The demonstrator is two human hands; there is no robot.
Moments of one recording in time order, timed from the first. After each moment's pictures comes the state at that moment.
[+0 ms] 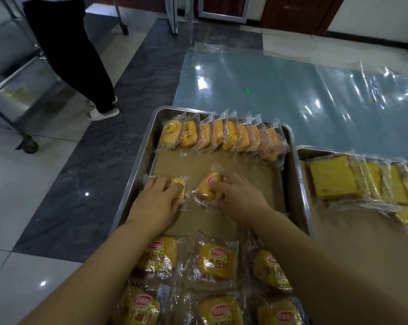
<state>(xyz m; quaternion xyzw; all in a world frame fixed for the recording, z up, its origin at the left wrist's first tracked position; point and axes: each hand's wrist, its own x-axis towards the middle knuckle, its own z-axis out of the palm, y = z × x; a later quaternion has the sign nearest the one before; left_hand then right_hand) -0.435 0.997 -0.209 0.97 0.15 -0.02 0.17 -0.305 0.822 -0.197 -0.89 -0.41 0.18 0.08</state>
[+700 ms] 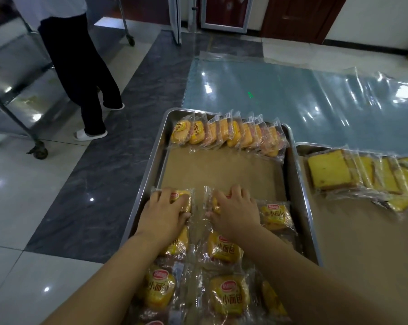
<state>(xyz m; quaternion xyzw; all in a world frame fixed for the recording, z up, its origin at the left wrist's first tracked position) -0.485 0.976 -0.212 0.97 0.18 -0.05 0.12 -0.382 0.823 -0.198 -0.94 -0.32 0.15 0.01</state>
